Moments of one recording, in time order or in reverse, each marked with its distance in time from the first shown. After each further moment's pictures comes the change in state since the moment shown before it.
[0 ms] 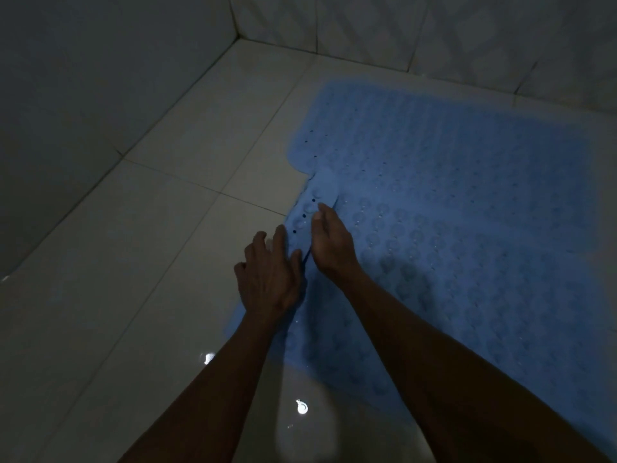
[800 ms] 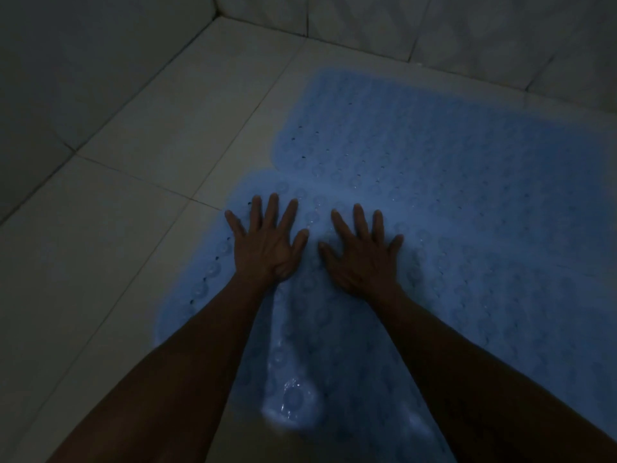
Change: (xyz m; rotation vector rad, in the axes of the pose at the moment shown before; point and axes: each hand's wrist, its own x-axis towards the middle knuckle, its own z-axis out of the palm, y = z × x) left_hand 0.120 0.006 0.056 0.270 -0.137 0.236; right_hand 0.057 0.072 -0.048 -0.904 -0.091 -0.046
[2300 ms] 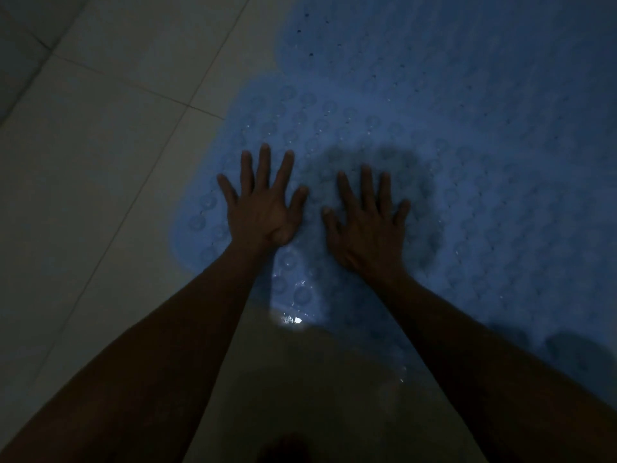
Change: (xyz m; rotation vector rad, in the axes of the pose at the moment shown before) left_hand -0.087 -0.008 0.025 -0.172 -0.011 -0.063; right_hand -0.091 -0.011 0.041 0.020 0.068 0.049
